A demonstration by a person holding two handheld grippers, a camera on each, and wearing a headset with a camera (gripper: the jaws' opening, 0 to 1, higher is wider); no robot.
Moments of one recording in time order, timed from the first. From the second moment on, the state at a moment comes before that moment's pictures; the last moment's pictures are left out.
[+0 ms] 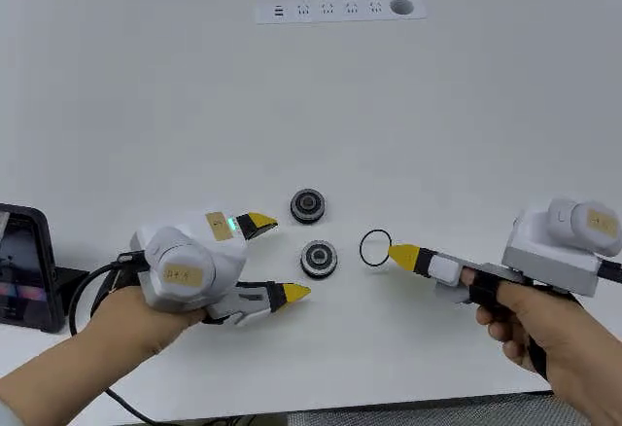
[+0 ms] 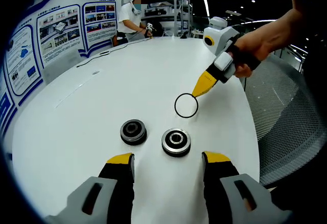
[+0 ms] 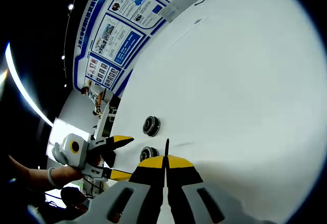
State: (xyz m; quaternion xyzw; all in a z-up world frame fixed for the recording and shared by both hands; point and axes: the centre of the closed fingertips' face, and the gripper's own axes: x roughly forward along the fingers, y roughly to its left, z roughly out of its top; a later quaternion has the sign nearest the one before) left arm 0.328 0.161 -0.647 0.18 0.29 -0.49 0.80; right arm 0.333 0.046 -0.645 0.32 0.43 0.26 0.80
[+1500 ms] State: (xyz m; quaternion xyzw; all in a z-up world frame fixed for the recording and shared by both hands) left arm 0.329 0.137 -0.642 0.19 0.28 -0.51 0.79; right arm 0.332 0.081 -0.653 0.20 0.43 0.32 0.82
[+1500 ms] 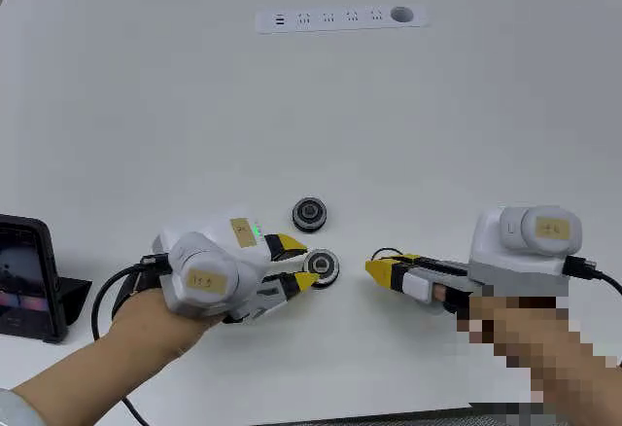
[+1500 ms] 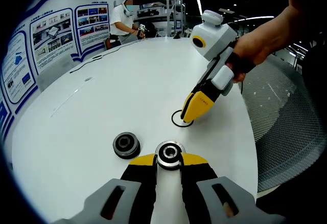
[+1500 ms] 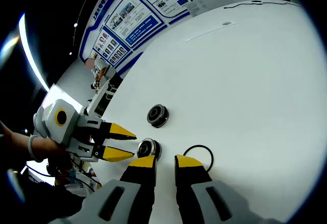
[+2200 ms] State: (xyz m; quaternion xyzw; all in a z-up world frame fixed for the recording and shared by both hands) left arm 0.331 0.125 -0.651 0.21 0.29 -0.53 0.77; right arm 0.330 0.100 -0.652 0.21 0.43 0.34 0.81
